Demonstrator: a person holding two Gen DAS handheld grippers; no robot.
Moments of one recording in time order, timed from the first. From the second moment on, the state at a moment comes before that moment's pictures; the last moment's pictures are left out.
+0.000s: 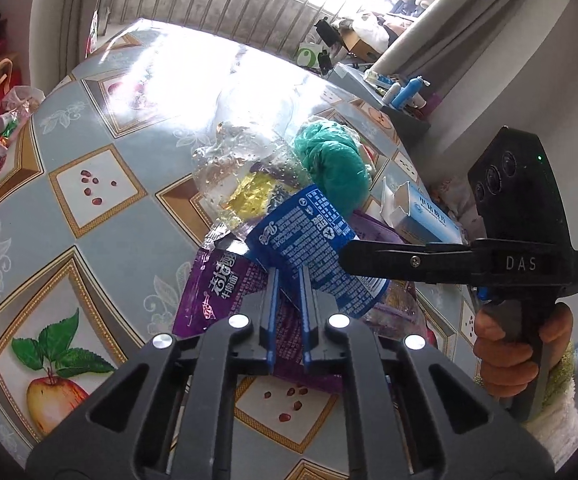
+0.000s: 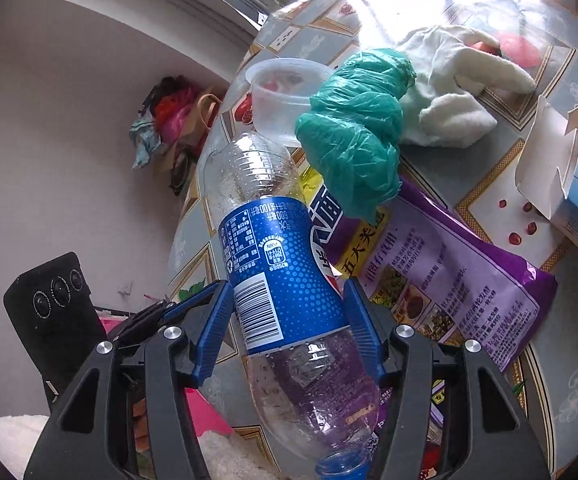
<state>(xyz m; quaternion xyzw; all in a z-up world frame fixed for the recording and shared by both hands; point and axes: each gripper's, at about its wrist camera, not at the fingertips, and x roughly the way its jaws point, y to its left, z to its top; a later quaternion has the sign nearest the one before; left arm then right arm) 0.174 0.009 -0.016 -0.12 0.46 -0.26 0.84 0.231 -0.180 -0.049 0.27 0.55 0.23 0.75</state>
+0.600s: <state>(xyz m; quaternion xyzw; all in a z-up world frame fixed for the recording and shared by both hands) 0.130 -0.015 0.030 -0.12 0.43 -0.30 0.84 0.176 -0.214 -0.026 0.31 0.50 0.24 0.77</state>
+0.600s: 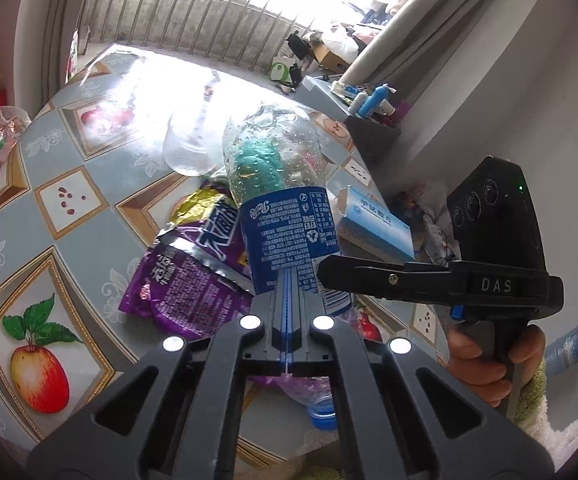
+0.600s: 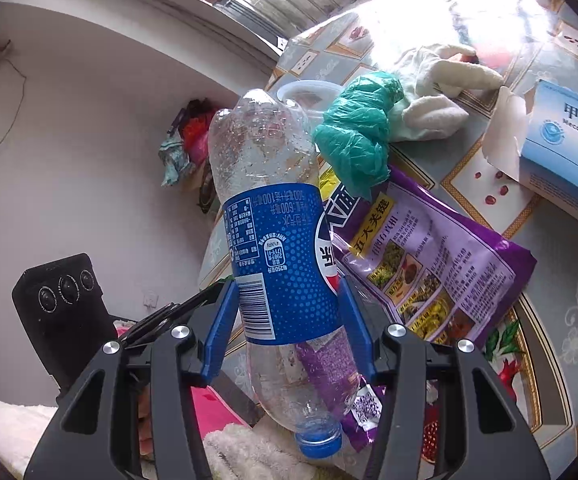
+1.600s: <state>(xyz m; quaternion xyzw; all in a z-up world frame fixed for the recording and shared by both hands) 0.136 -0.070 -0.001 -0.10 0.47 -0.35 0.80 0.061 -0.315 -0.082 0.53 0.40 0.12 0.73</state>
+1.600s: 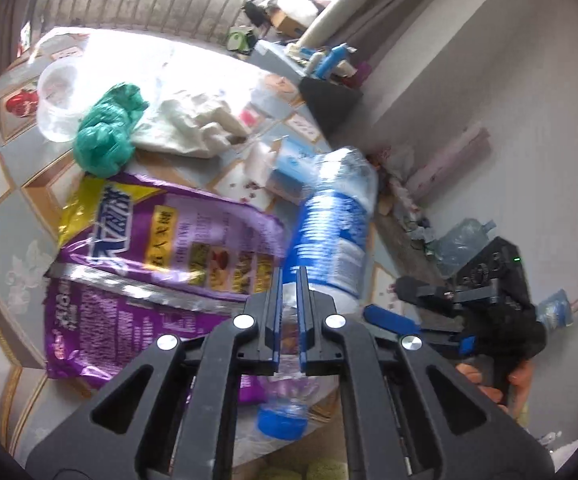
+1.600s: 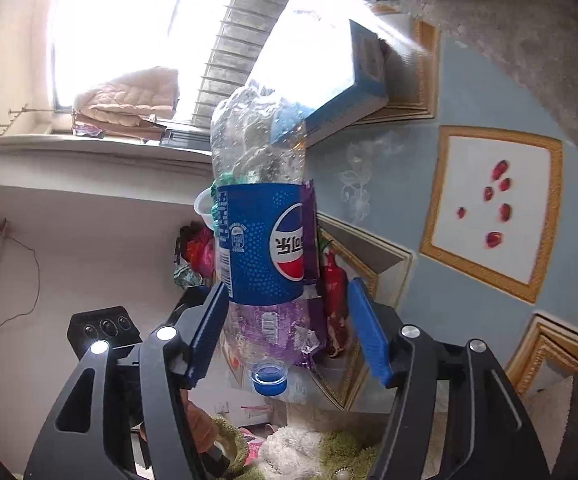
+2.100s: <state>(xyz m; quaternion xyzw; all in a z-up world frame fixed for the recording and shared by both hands) 0.110 -0.114 -0.021 -0.08 0.51 -0.42 0.74 0.068 -0.288 -0.061 0.47 0.44 0.10 0.76</state>
